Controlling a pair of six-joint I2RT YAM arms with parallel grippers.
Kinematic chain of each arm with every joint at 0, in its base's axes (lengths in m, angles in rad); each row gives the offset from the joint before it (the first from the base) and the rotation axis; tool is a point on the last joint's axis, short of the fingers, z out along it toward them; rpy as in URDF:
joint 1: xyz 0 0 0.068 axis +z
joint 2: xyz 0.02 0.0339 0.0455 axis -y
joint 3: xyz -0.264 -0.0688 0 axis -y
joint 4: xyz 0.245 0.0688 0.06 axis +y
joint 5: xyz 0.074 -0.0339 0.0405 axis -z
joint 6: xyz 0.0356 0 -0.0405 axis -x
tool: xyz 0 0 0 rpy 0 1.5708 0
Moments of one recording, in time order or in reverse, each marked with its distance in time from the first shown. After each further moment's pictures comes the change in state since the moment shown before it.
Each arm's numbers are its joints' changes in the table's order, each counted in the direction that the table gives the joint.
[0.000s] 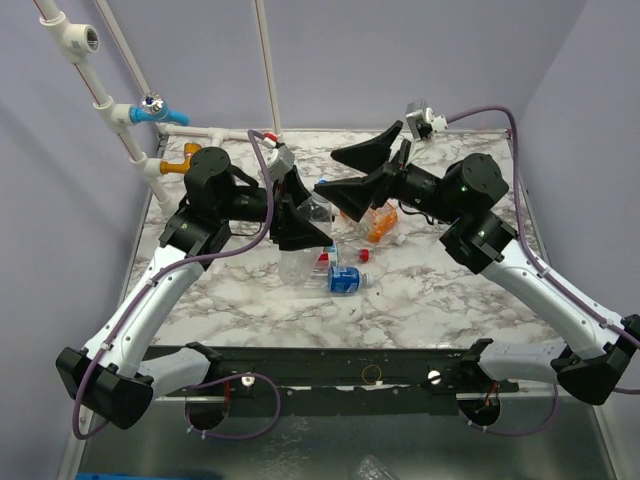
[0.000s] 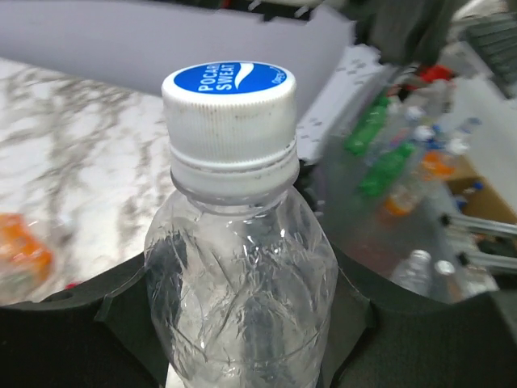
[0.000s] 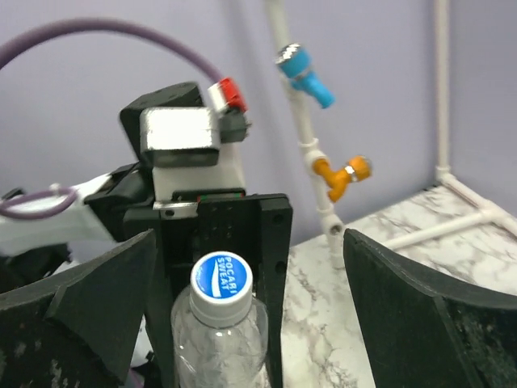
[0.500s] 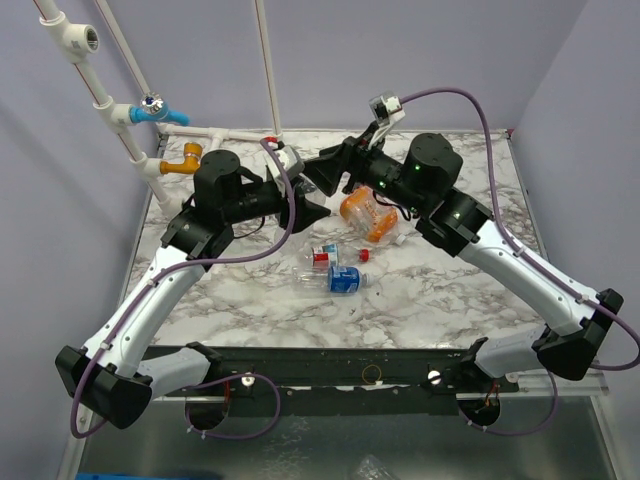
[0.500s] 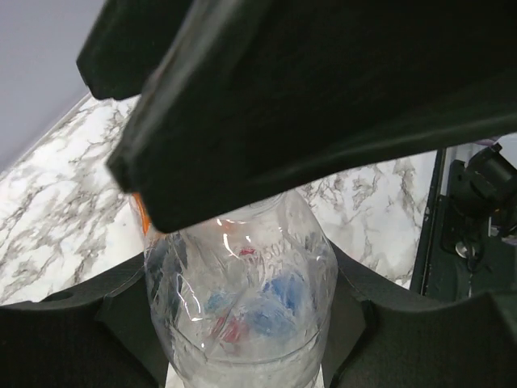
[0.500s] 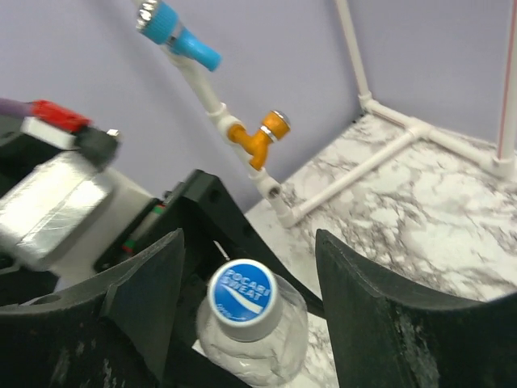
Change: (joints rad) left arm -0.026 0.000 0.000 0.195 -0.531 -0.426; right arm 0.059 -0.159 0.202 0.284 0.321 0.008
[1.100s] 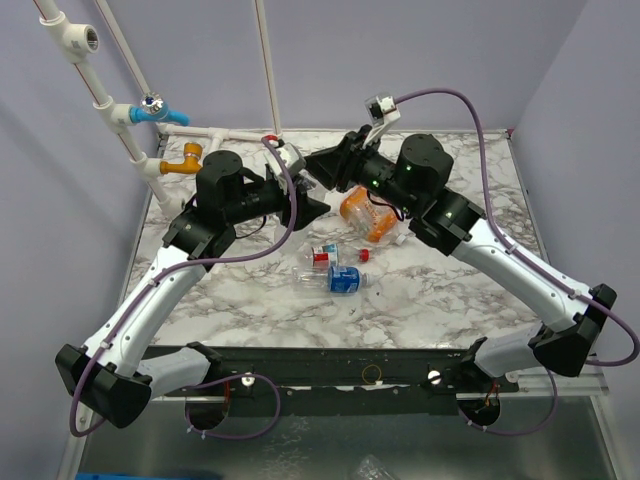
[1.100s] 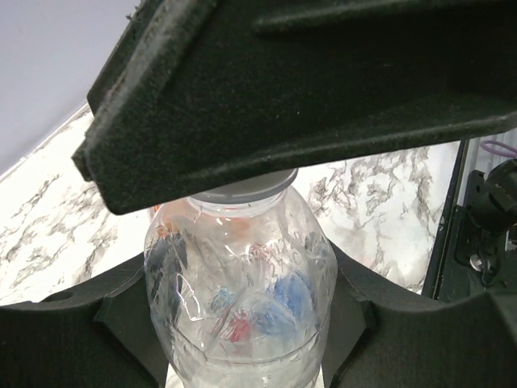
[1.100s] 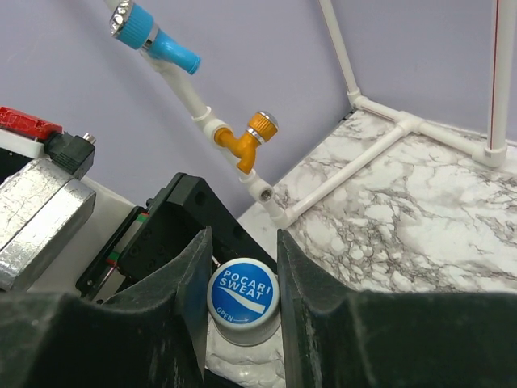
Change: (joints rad) left arm -0.019 -0.003 0.000 -0.001 -0.095 -0.005; right arm 0.011 -0.038 0.000 0.003 0.078 -0.037
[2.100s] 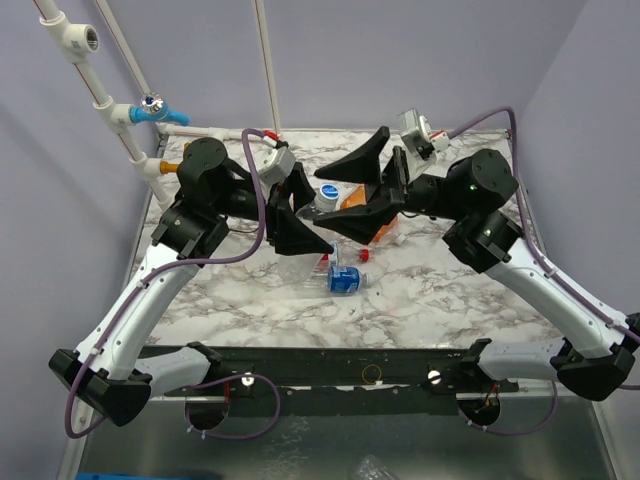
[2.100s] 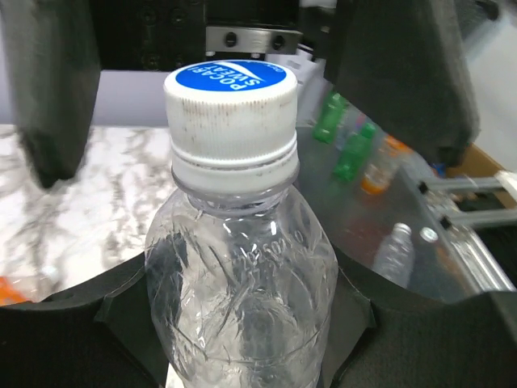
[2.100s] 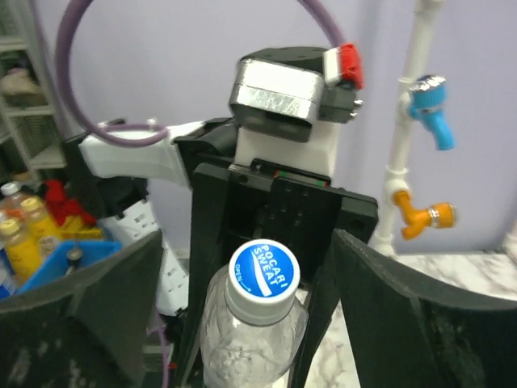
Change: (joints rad) left arm -0.024 -0.014 0.146 -0.069 0.706 0.299; right arm -0.026 0.169 -0.085 -0.261 -0.711 0.136
